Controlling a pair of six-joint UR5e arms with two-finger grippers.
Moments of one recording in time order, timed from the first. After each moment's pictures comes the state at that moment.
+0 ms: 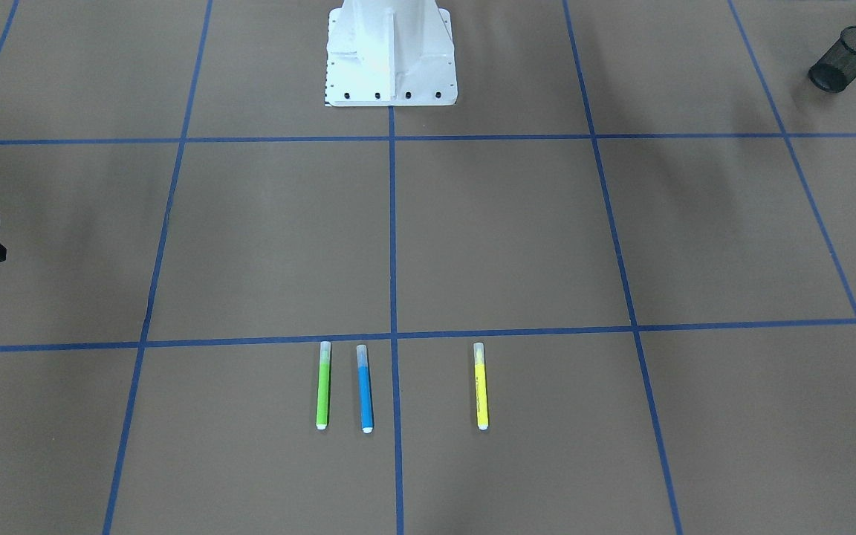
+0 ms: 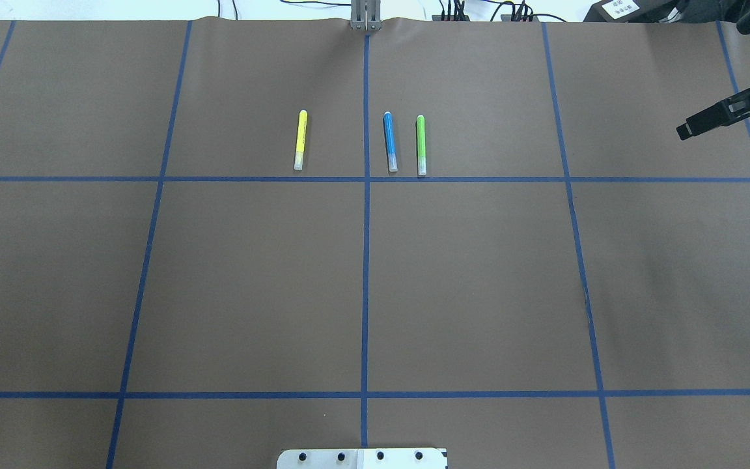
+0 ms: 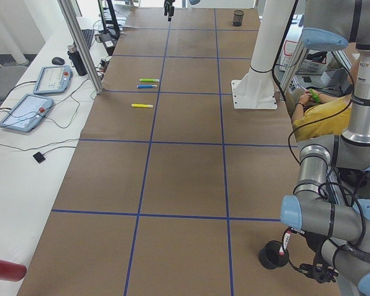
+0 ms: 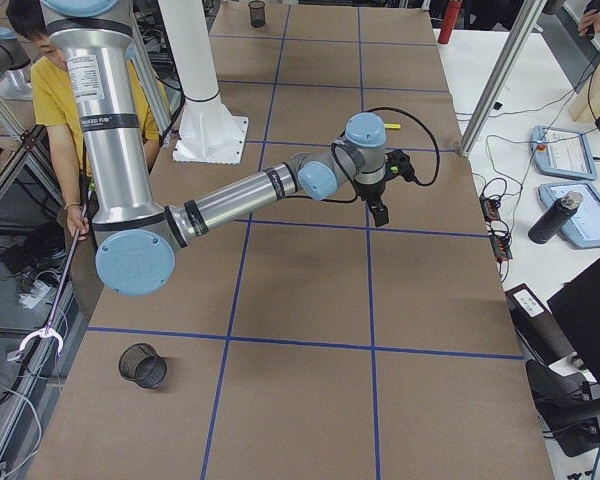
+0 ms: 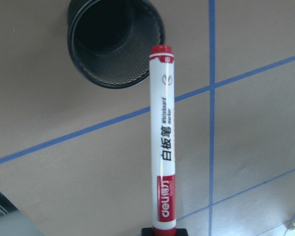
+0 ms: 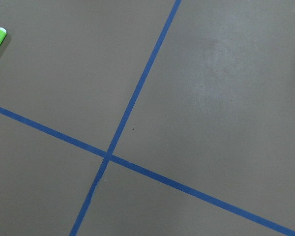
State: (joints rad) left arm -2.66 -1.16 -1.67 -0.35 -2.24 0.23; right arm 1.21 -1.42 1.84 -1.34 2.25 0.31
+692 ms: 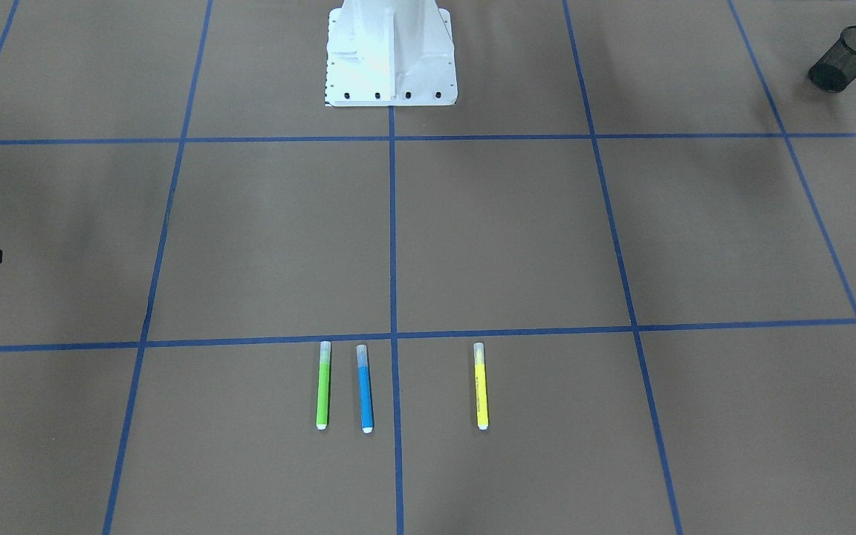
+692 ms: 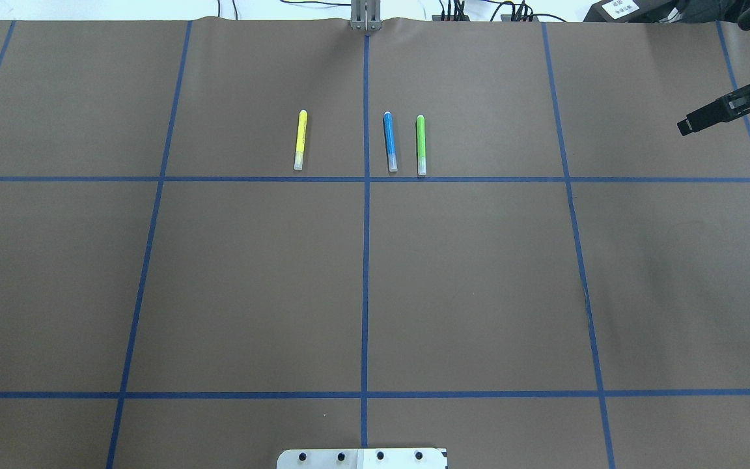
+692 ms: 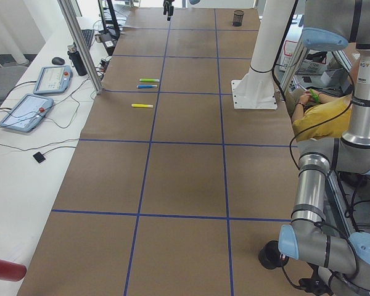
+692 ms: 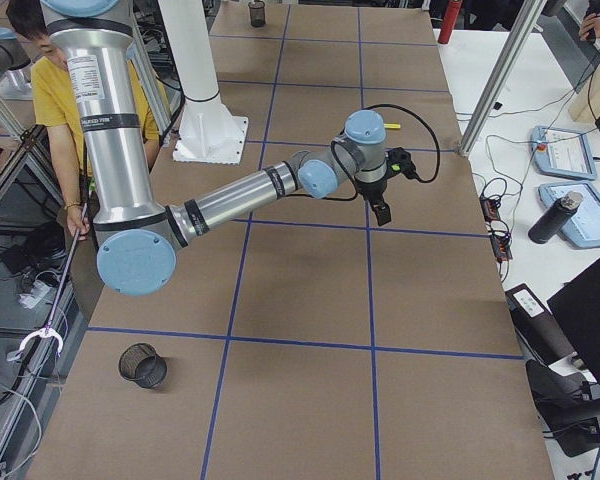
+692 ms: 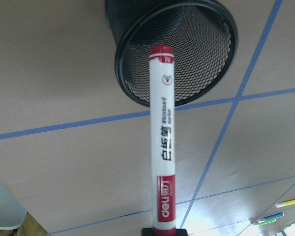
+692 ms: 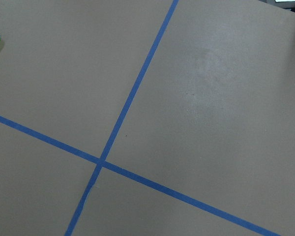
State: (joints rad) left arm -2.66 -1.20 -1.41 -0.41 -2.26 0.21; right arm 1.21 -1.41 1.84 -1.34 2.23 0.31
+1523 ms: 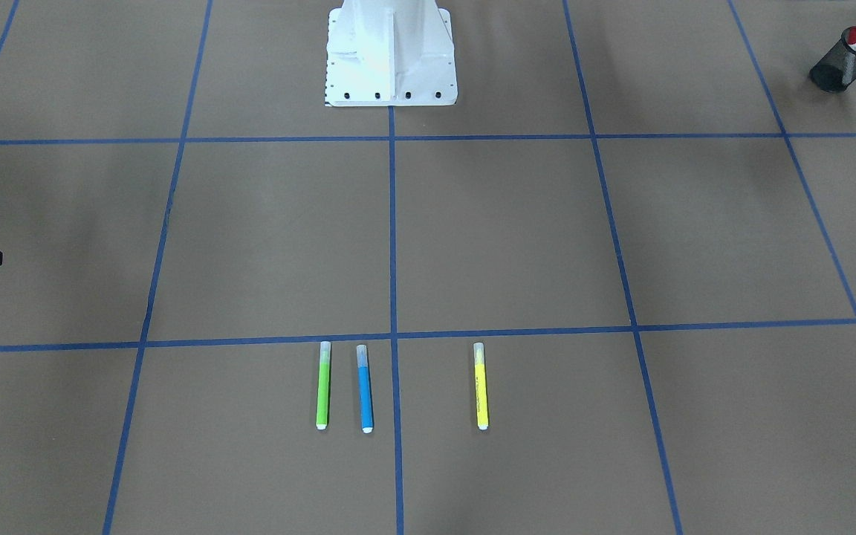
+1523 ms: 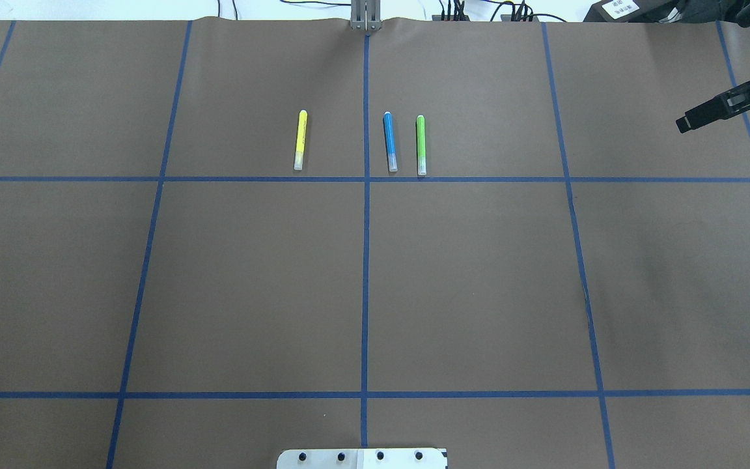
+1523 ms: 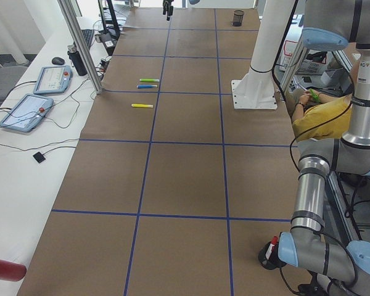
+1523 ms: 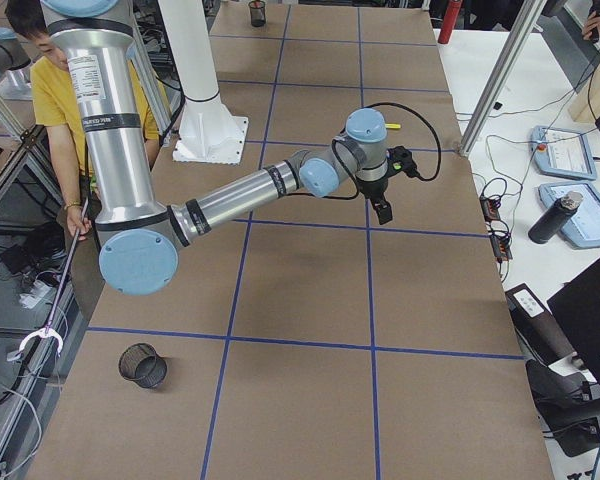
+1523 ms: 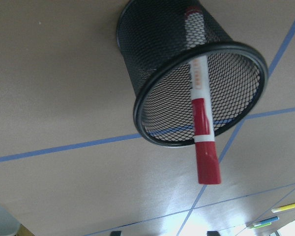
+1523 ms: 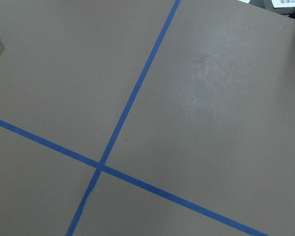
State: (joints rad) left arm -2.66 -1.22 -1.36 -0.45 -2.27 0.21; right arm 1.21 -1.41 1.84 -1.34 2.22 0.31
